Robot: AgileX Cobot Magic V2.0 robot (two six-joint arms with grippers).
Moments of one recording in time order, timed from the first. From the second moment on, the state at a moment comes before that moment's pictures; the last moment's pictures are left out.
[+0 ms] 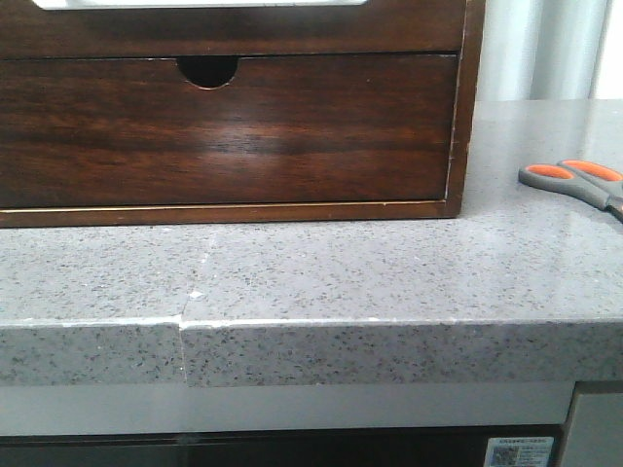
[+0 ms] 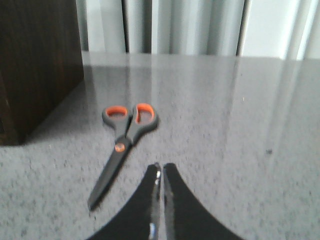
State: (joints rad) left arm 0.01 0.00 0.00 -0.01 0.16 -0.04; right arm -0.05 -0.01 0.01 -0.06 0.10 -0.02
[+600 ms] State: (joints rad) left arm 0.01 0.00 -0.08 -0.01 -0.05 -0.04; right arm -0.05 0.01 -0.09 -0.06 0.12 -0.02
